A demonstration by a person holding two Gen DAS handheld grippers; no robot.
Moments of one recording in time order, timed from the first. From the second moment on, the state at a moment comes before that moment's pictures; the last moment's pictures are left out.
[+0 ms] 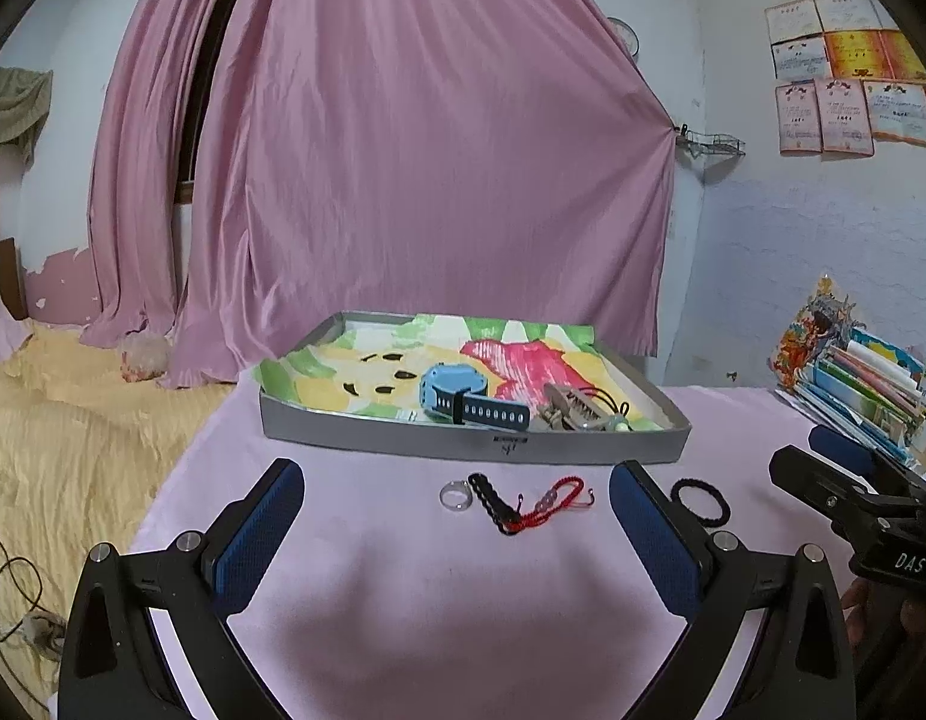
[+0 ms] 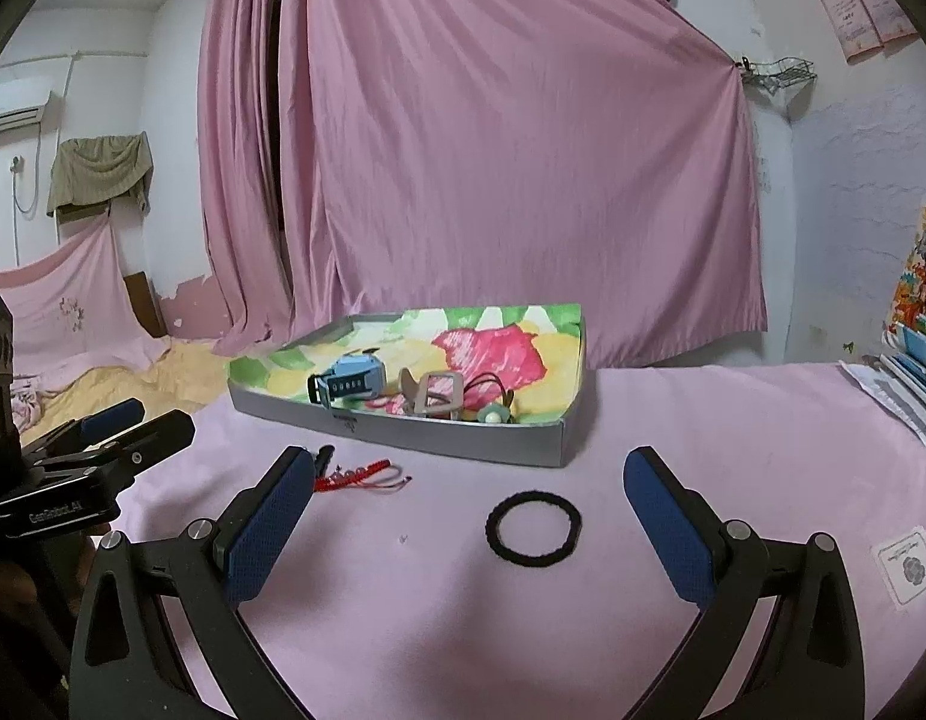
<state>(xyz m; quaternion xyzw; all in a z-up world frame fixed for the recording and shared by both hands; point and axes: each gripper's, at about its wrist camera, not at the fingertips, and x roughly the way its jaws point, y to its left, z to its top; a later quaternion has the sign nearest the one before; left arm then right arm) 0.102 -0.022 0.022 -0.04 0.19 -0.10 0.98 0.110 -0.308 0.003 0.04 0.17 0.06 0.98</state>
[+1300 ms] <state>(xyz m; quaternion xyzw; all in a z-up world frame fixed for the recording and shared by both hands) 0.195 -0.034 -0.010 -0.03 0.39 -0.12 0.91 0.186 -0.297 -0.034 0.00 0.37 0.06 0.93</state>
